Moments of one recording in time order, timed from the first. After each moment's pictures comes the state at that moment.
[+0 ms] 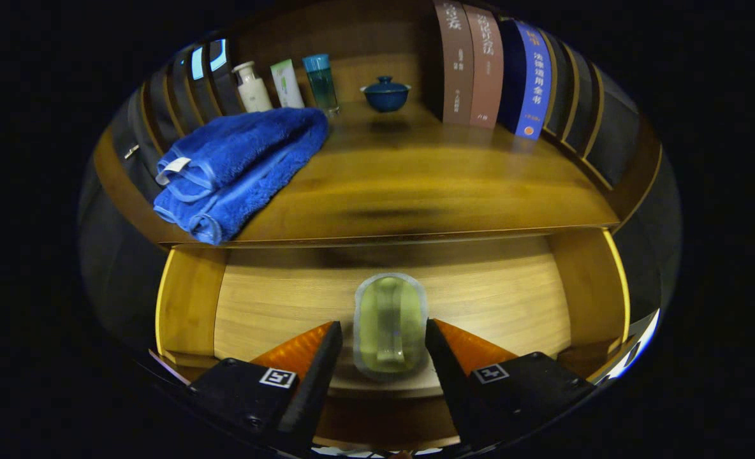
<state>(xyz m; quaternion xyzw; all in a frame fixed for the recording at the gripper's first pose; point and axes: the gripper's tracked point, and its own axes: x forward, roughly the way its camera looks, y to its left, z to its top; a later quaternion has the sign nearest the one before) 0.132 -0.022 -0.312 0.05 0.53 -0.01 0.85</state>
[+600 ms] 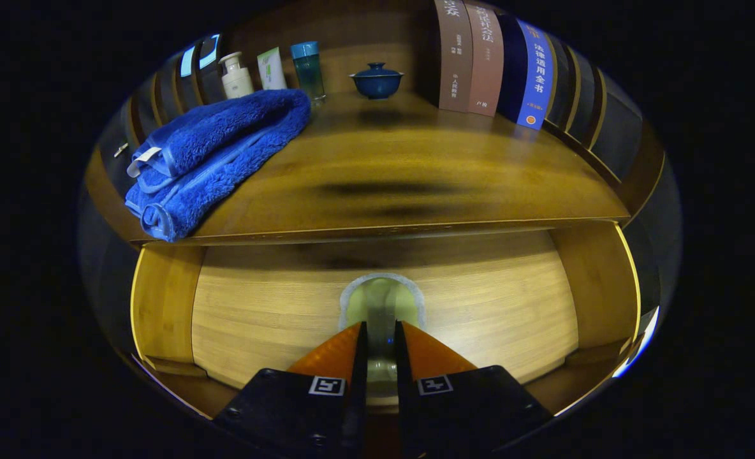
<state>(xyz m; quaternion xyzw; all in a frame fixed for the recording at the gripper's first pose) 0.138 -0.037 -0.328 0.03 0.52 -0.03 0.85</state>
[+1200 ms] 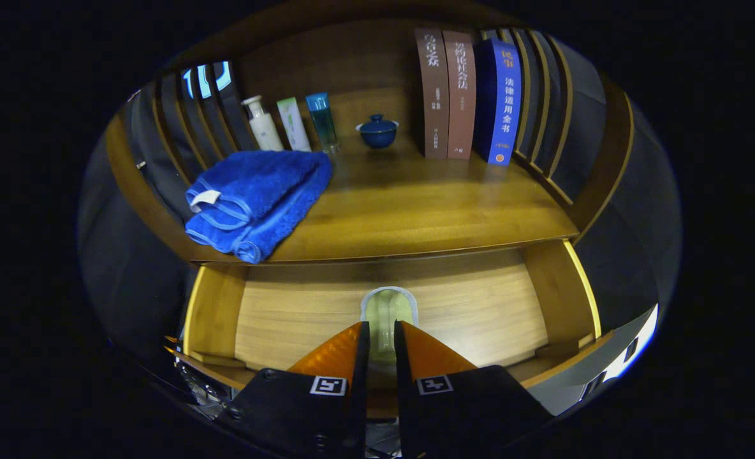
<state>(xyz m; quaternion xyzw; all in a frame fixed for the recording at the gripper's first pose) 0.117 -0.037 -0.222 0.06 0.47 -0.02 0.88</state>
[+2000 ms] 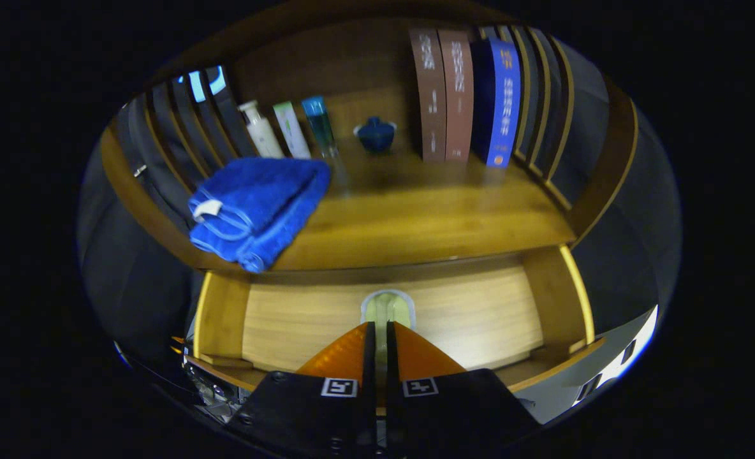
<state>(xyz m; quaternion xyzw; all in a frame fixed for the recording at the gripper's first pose) 0.121 -0.047 -0.245 0.07 0.52 -0.02 0.85</state>
